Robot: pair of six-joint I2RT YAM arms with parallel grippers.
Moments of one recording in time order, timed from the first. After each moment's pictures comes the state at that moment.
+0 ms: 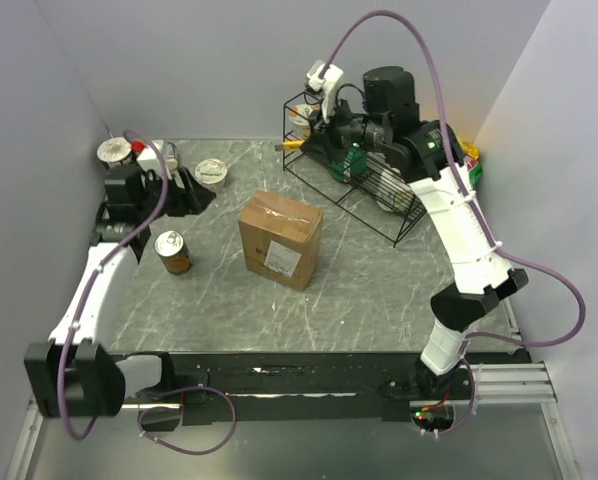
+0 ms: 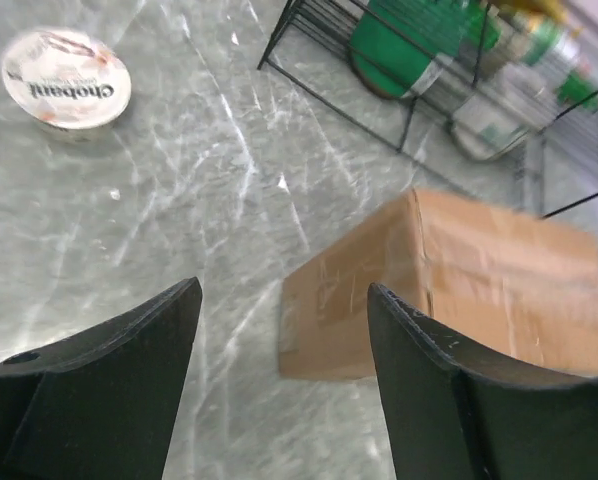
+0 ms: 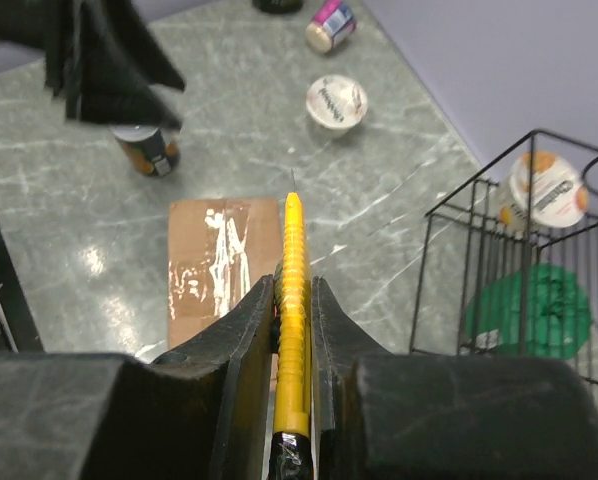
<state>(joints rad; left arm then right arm) -0.02 1.17 1.01 -0.19 0.48 -0.26 0.56 1.74 2.34 -0.98 -0.40 -0.30</state>
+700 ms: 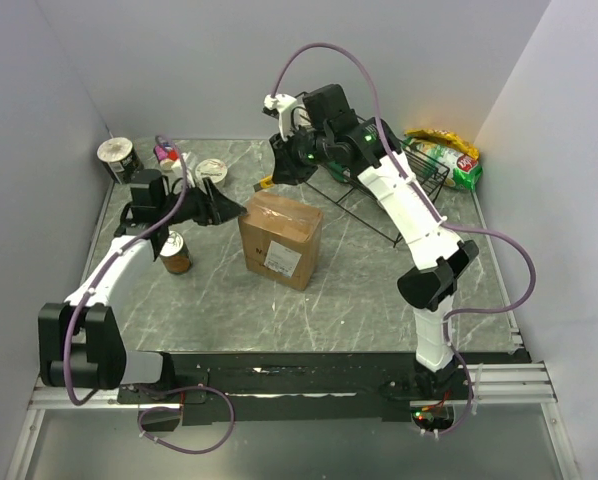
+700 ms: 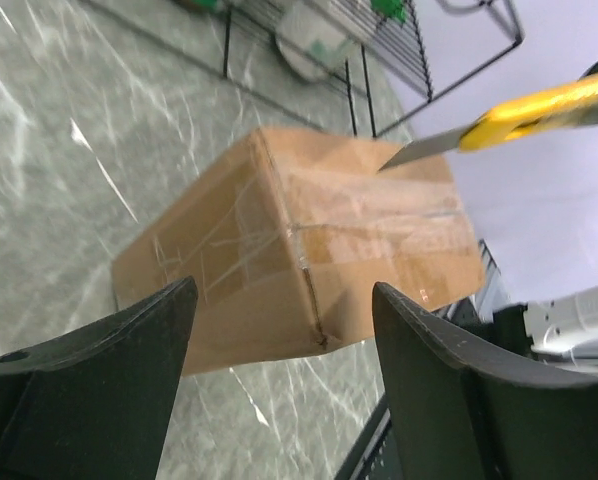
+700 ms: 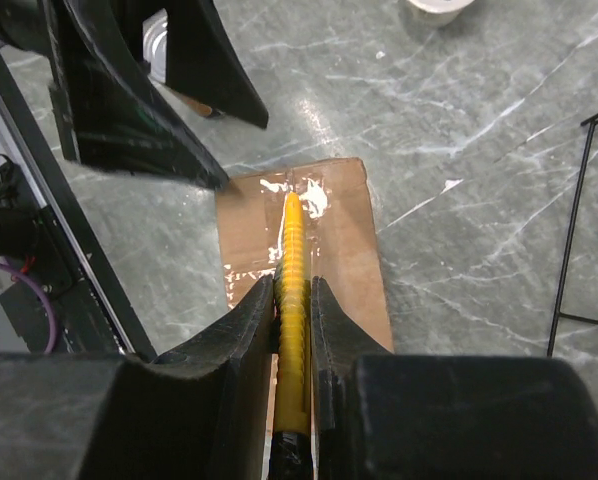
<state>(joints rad) -0.05 1.31 0.92 0.07 0.86 -0.47 0.65 1.99 2.47 -1.14 -0.36 -0.11</state>
